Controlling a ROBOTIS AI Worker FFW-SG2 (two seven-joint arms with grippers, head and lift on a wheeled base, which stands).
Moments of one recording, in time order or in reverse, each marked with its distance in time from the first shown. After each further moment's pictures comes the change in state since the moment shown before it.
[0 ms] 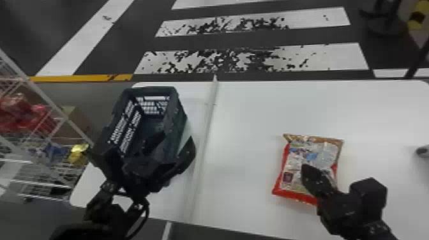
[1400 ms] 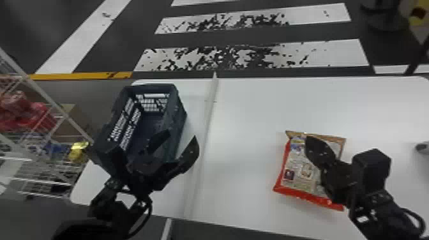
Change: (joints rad) left arm -0.008 0.018 -0.021 0.023 0.002 -0.008 -0.013; right arm -0.081 -0.002 -0.022 -0.023 0.042 -0.002 0.000
